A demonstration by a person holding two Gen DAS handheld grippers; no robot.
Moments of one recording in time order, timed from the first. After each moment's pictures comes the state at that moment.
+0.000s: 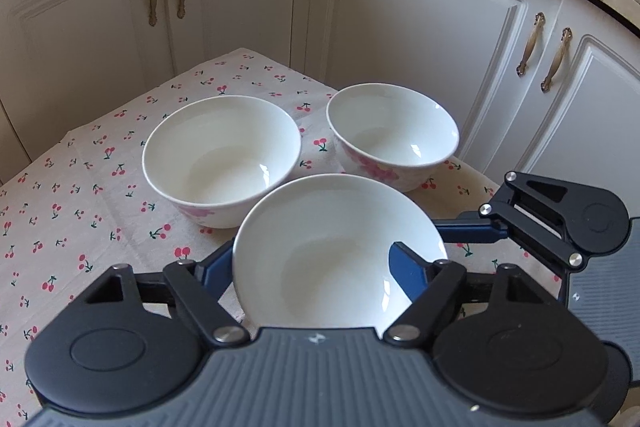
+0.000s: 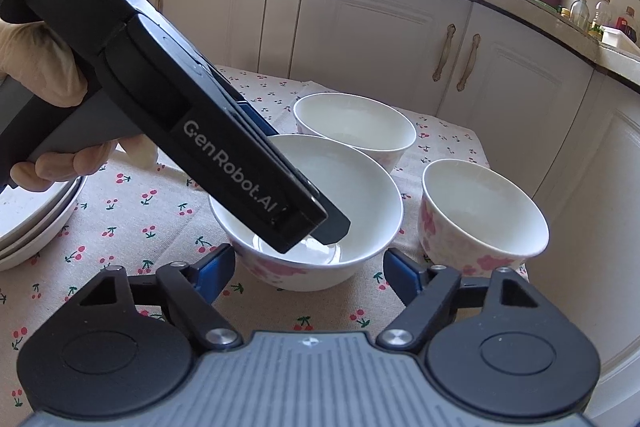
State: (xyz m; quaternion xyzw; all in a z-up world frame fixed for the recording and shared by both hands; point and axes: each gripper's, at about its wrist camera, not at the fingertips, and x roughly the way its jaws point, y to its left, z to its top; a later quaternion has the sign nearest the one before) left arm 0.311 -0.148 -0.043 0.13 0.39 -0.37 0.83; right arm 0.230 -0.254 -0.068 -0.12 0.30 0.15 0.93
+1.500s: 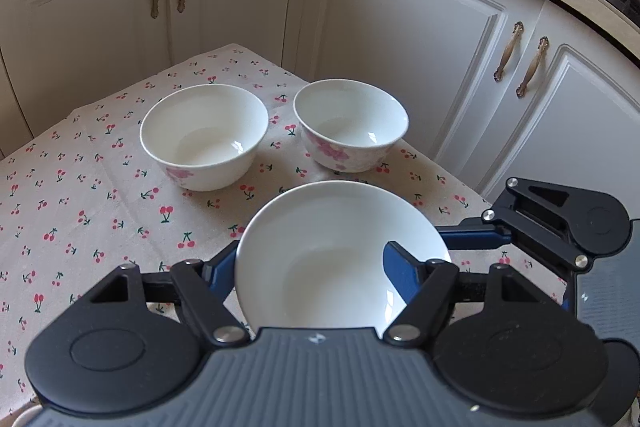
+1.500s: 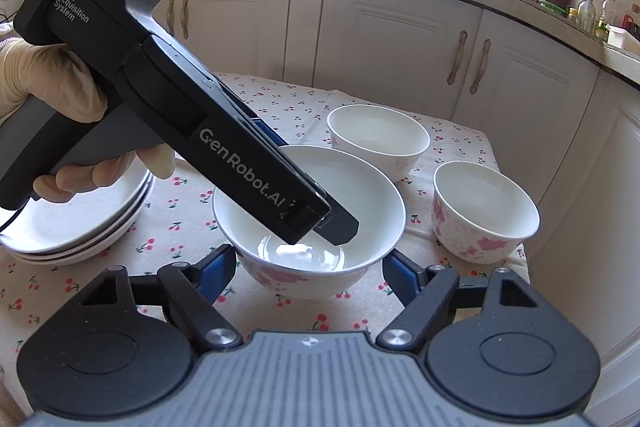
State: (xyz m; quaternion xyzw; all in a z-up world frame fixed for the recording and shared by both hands) left arm 0.265 -0.133 -0.019 0.10 0.40 -0.37 0.83; right arm 0.180 -0.250 -0.035 -0.11 0.31 0.18 0.92
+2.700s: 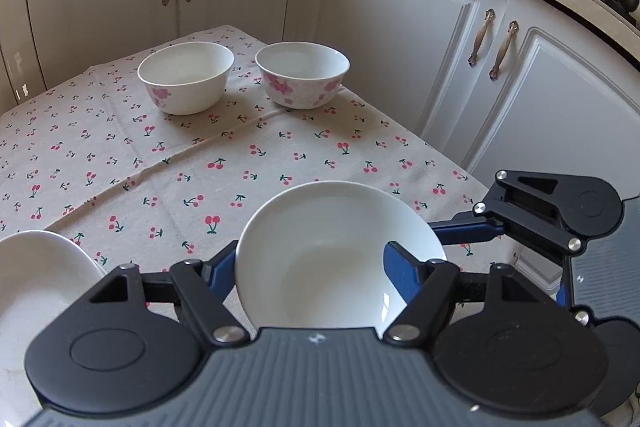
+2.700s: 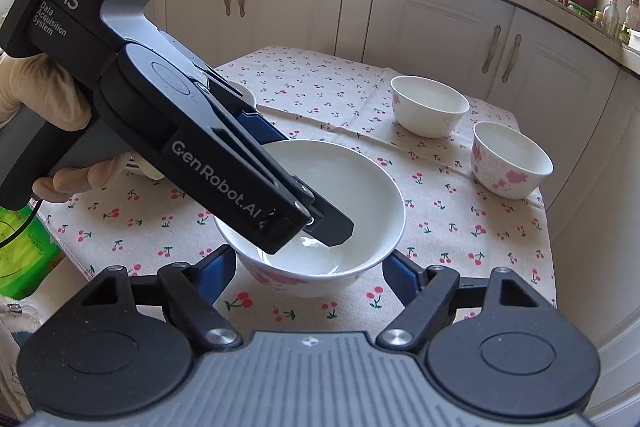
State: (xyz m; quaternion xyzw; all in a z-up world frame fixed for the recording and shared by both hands) left arm 0.162 -0.120 -0.028 0.08 0.39 -0.35 0.85; right arm 0.086 -0.247 -0.040 -0.13 0.34 0.23 0.91
